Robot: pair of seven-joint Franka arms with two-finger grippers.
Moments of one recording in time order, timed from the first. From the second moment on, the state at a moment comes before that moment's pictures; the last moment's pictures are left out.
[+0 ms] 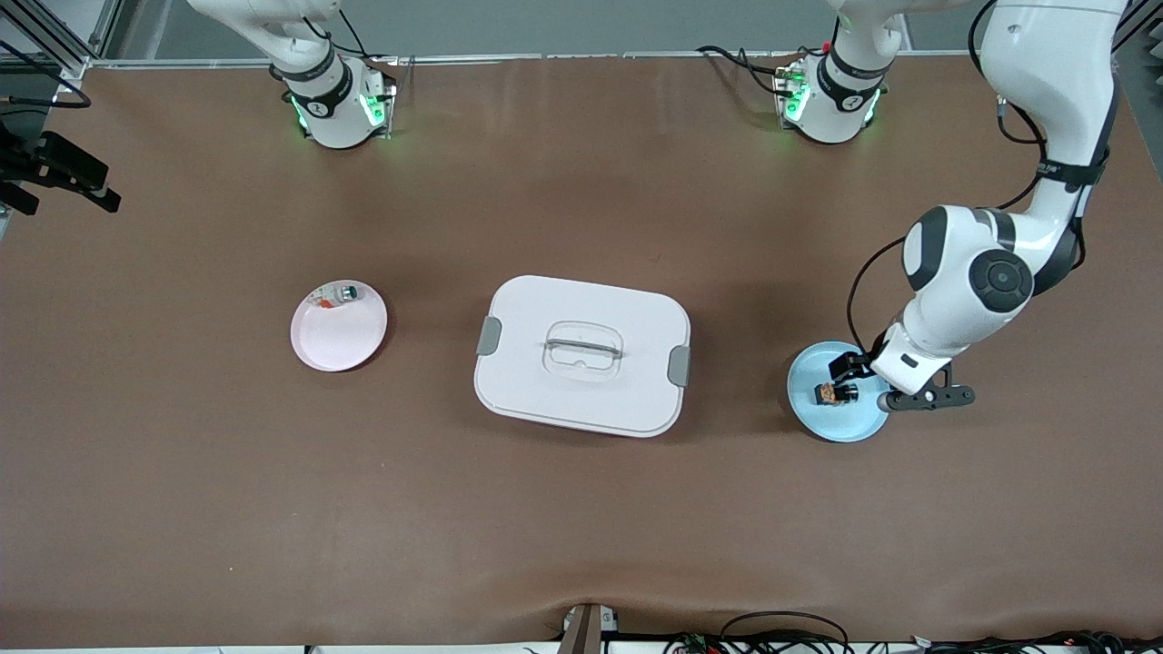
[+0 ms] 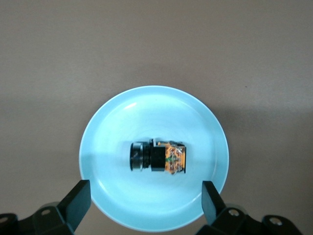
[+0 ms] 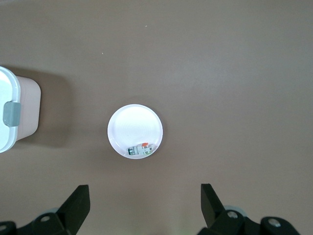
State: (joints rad) left arm 0.06 0.39 -0.18 -2.02 0.09 2.49 -0.24; right arm -0.07 -0.11 0.00 -1.60 0.04 1.50 -0.07
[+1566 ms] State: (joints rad) left arm 0.06 0.57 -0.18 -2.02 0.13 2.67 -0.23; right arm -0.07 -0.11 0.00 -1.60 0.04 1.51 -0.07
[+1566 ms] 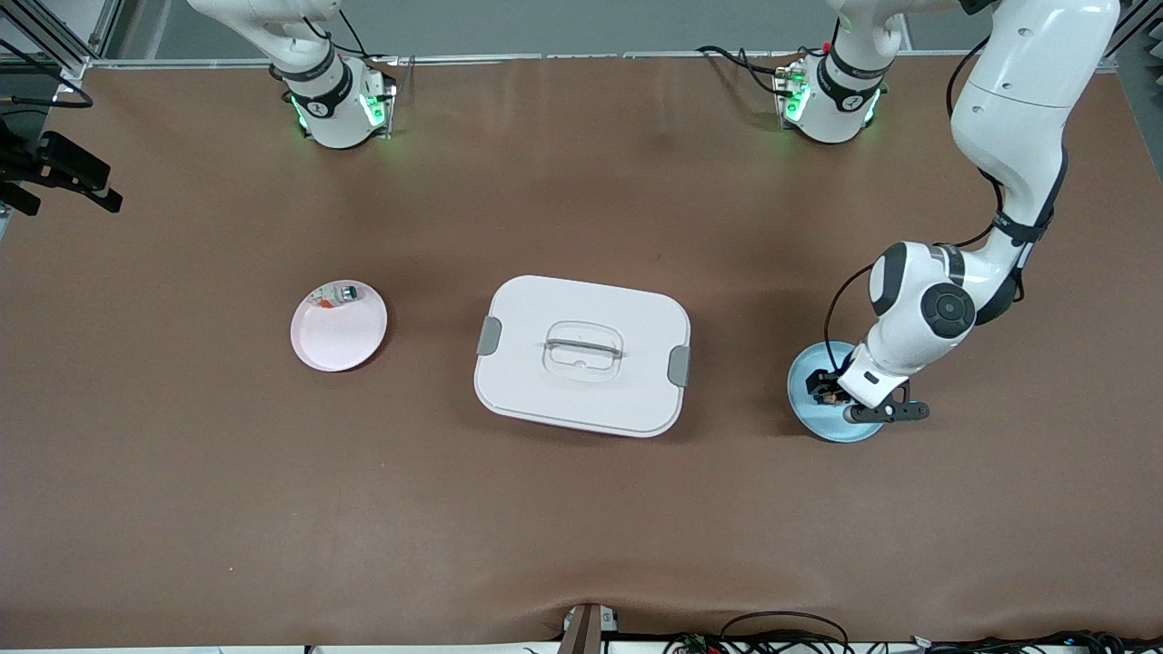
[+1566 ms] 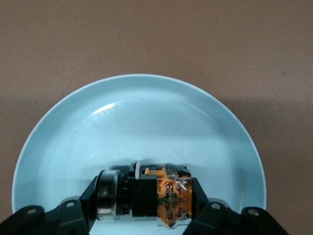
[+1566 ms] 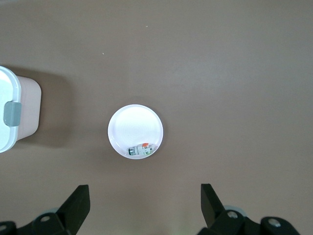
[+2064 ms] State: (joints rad) left arm 0.06 0.46 -0.18 -1.98 0.13 2.51 -0.24; right arm -0.07 -0.11 0.00 -1.60 0.04 1.51 -0.07
